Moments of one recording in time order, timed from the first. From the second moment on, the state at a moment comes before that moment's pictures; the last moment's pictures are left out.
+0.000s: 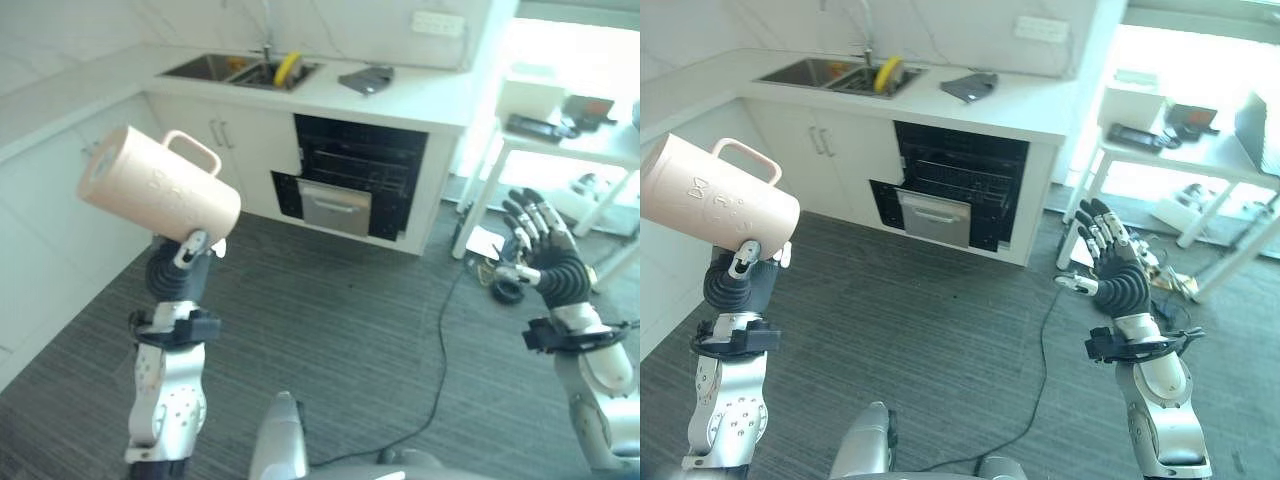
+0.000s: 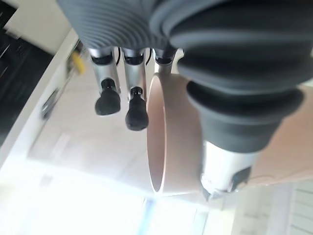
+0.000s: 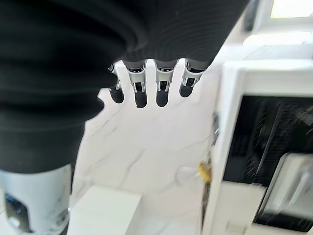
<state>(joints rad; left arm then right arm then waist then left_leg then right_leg) 0.10 0.32 0.15 -0.27 -0.85 -0.23 -0.13 0.15 -0.47 -0.14 -0.37 0.42 -0.13 0.13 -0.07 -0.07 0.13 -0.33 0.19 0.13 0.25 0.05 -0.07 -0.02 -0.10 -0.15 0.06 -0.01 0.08</state>
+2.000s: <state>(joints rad) 0.03 0.32 0.13 -0.26 -0.85 -0.18 -0.18 0.15 -0.37 -0.13 -0.42 0.40 -0.13 0.16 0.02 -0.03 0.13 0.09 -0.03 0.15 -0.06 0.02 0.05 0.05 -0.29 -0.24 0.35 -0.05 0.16</state>
